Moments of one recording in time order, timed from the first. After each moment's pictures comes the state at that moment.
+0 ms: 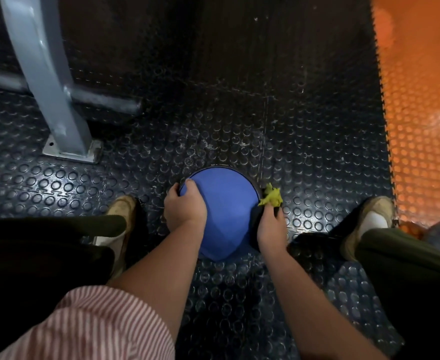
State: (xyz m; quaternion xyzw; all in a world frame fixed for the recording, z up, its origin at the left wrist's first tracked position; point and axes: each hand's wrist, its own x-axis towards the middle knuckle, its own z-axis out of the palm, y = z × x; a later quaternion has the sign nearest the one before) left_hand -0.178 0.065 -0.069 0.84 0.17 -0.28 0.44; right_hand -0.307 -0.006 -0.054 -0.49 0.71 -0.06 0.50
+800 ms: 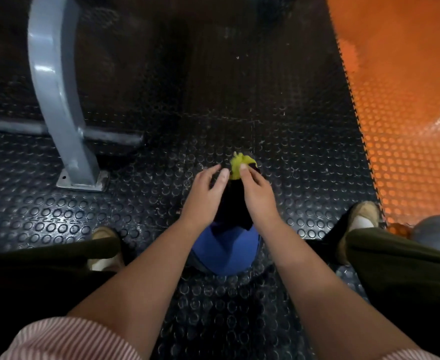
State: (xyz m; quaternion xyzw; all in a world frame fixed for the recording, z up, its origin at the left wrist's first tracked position) left_hand -0.178 0.051 0.024 0.76 -0.28 -0.36 0.46; right_hand -0.261 -0.026 0.024 -0.58 0.56 -0.12 0.58
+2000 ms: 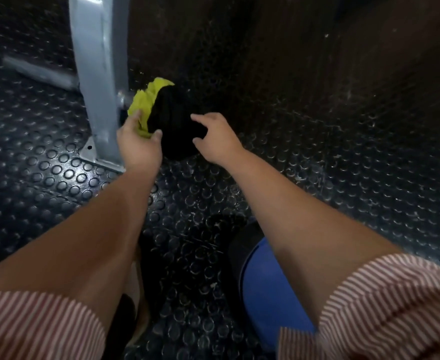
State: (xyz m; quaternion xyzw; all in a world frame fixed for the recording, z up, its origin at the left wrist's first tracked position) left_hand 0.074 0.092 -0.089 0.87 0.01 -0.07 0.49; right_hand 0.001 -0.036 -0.055 -0.88 0.23 0.03 0.42
